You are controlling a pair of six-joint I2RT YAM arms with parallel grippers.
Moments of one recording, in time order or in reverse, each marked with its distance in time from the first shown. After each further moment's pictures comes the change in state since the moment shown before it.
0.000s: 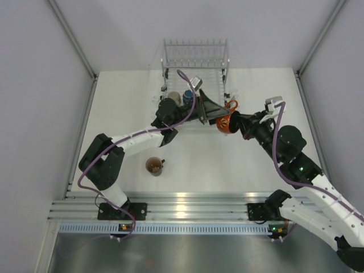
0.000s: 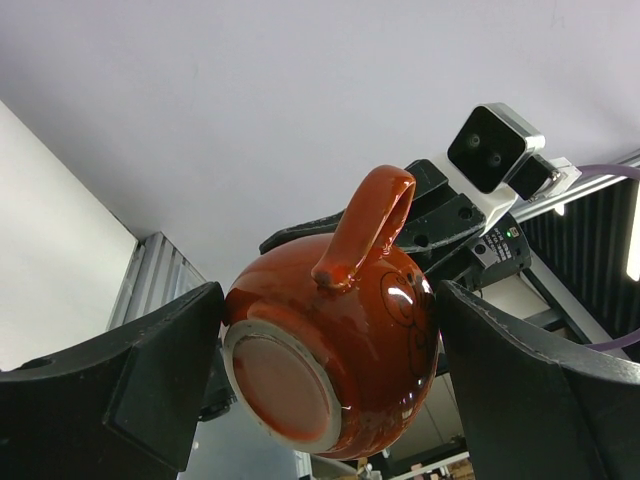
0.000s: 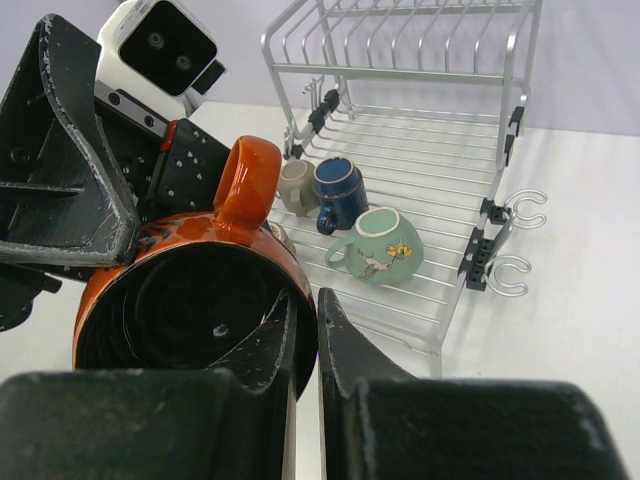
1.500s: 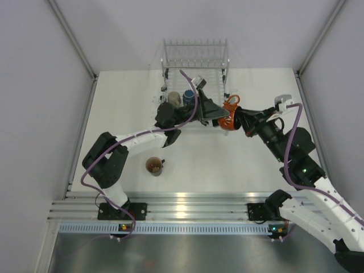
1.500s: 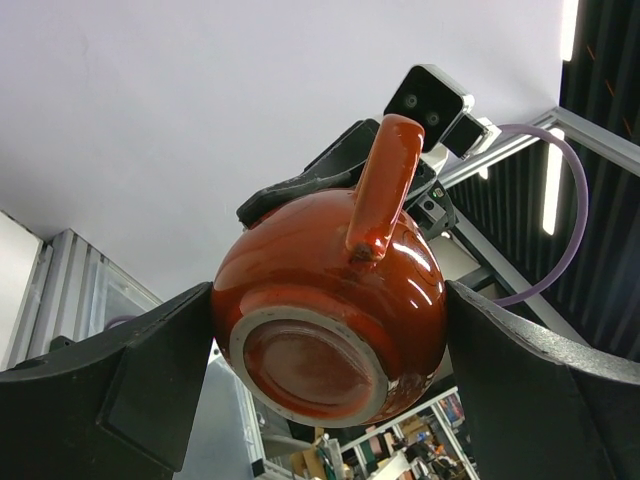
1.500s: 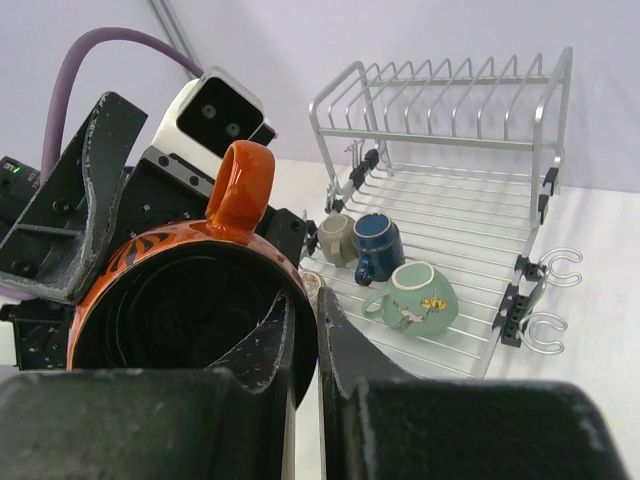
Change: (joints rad) left arm -0.032 0.034 0.014 0.226 0.052 -0.190; right arm -0.046 -0.016 0.004 0.108 -0.093 0.035
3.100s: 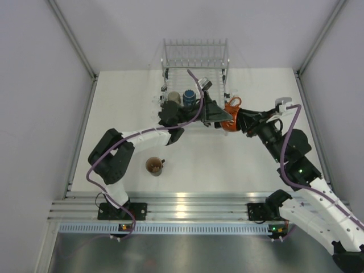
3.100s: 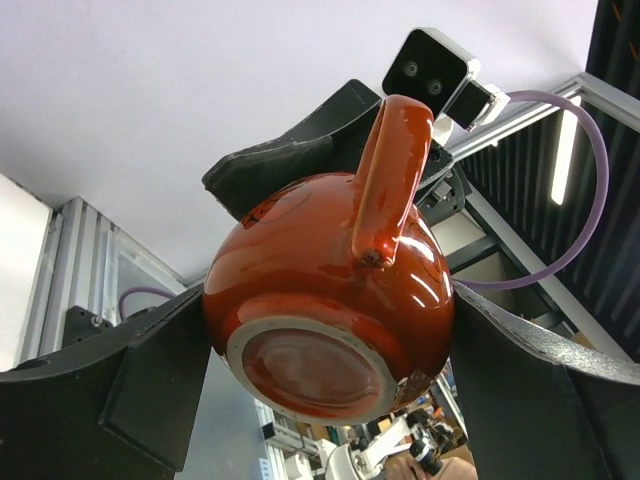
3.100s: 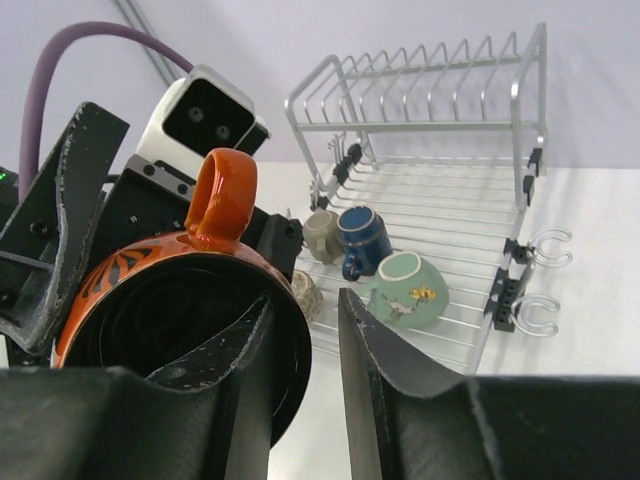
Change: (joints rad) left arm -0.003 0.056 0.042 0.001 0.068 0.012; right arm -0.038 -0.014 -0.066 0.053 0.010 0.047
